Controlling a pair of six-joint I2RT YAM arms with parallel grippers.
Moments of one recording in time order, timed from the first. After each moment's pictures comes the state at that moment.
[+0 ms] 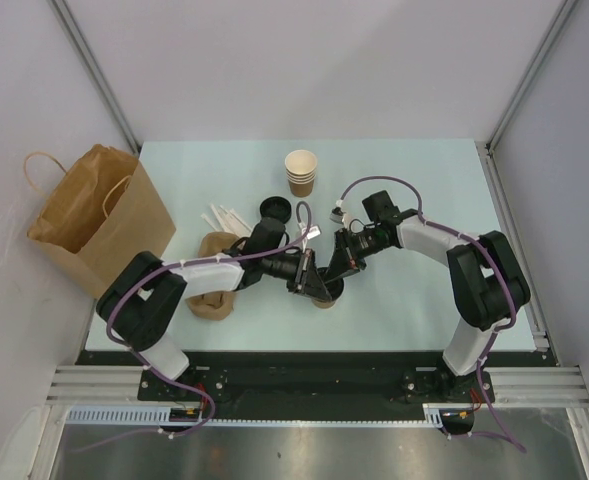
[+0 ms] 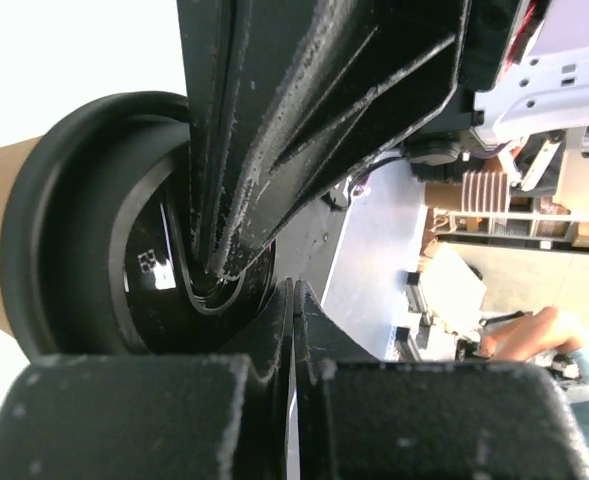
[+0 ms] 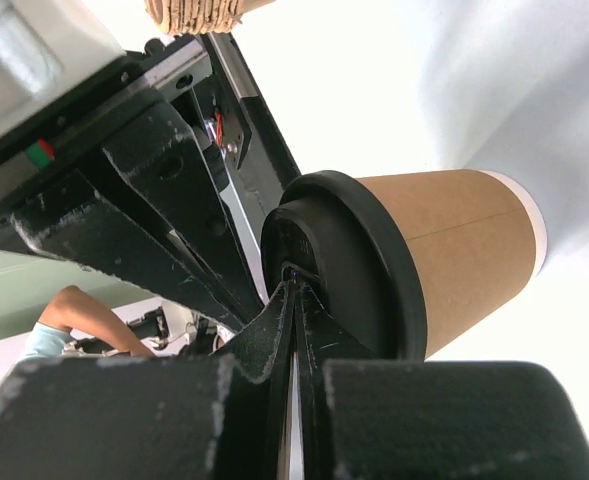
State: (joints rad) left arm -0.67 1.63 0.79 0.19 0.93 -0.69; right arm 0.42 1.76 1.09 -0.47 -1.07 0.25
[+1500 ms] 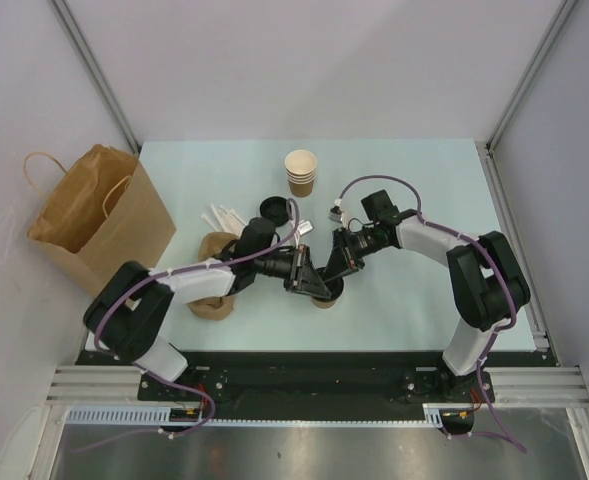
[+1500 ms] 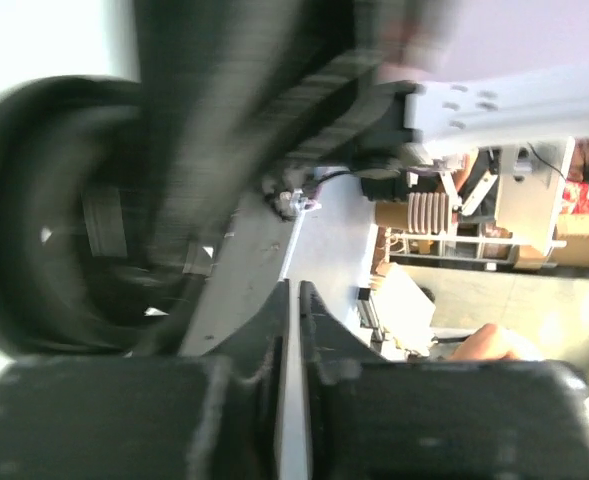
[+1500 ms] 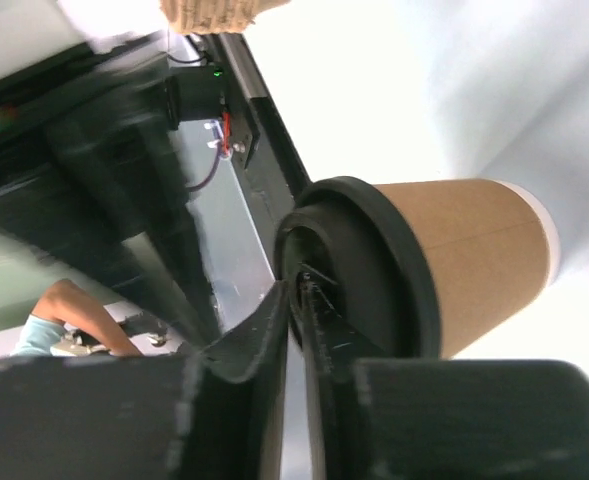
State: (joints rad) left arm -0.66 1.58 0.72 0.34 0.95 -0.89; right arm 0.44 1.76 1.09 -0.45 -1.08 0.25
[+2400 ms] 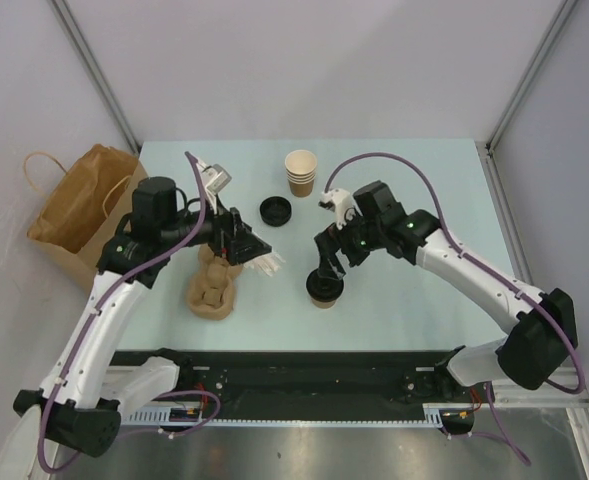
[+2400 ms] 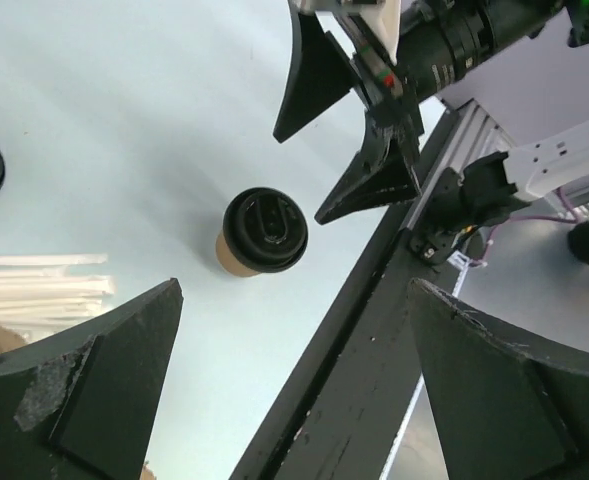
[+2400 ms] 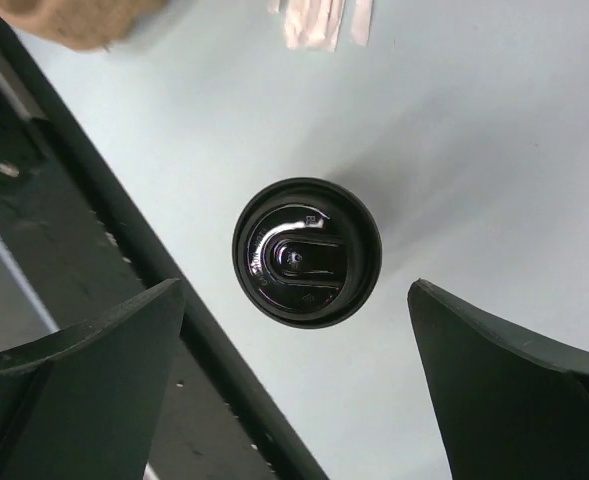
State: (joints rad) left arm -0.30 1.01 1.15 -0.60 0.80 -0.15; right arm 0.64 1.38 1.21 -0.64 -0.41 0.00
